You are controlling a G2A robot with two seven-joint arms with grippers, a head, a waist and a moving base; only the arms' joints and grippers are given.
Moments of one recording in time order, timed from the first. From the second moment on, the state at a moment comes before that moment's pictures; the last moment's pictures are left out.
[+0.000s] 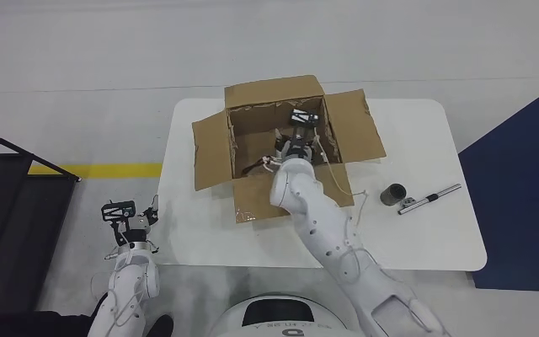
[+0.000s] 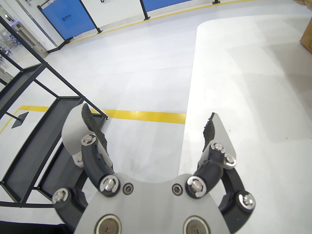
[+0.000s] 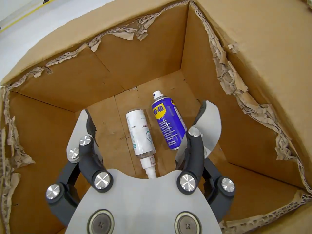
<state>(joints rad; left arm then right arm) 1.86 -1.29 -1.59 -1.55 1.42 0.30 0.22 -1.16 -1.62 0.99 -1.45 -1.31 0.82 0.48</state>
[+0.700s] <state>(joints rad) 1.86 -1.29 -1.59 -1.55 1.42 0.30 0.22 -1.68 -1.55 1.66 -2.30 -1.02 0.73 0.68</state>
